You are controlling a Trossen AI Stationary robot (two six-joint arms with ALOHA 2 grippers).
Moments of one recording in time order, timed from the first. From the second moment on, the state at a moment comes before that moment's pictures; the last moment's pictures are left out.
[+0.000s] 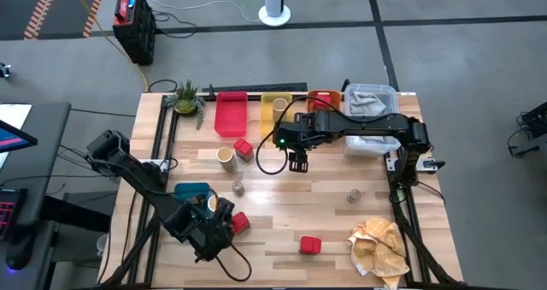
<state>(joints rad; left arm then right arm) -0.71 1.58 1.17 -0.70 -0.37 -0.09 -0.05 1.85 1.81 -1.21 0.24 0.01</state>
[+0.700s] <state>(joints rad) -0.63 1.73 1.17 -0.75 -0.82 0.00 -0.04 1.85 1.81 -1.25 0.24 0.02</state>
